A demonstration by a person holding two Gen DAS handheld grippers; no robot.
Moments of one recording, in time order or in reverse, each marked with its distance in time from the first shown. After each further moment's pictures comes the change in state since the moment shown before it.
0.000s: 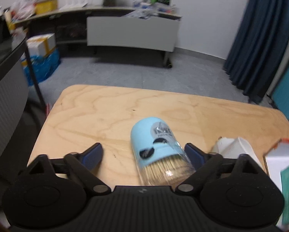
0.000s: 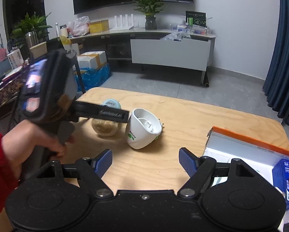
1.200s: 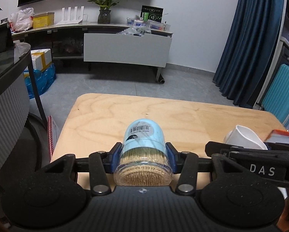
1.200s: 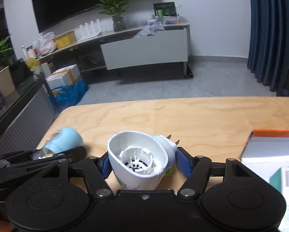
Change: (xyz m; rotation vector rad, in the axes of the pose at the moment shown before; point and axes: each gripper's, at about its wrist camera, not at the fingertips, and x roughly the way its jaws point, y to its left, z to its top) left arm -0.026 0.023 -0.018 0.014 -0.111 -0.057; right arm 0.073 0.015 0.018 0.202 -0.046 -0.083
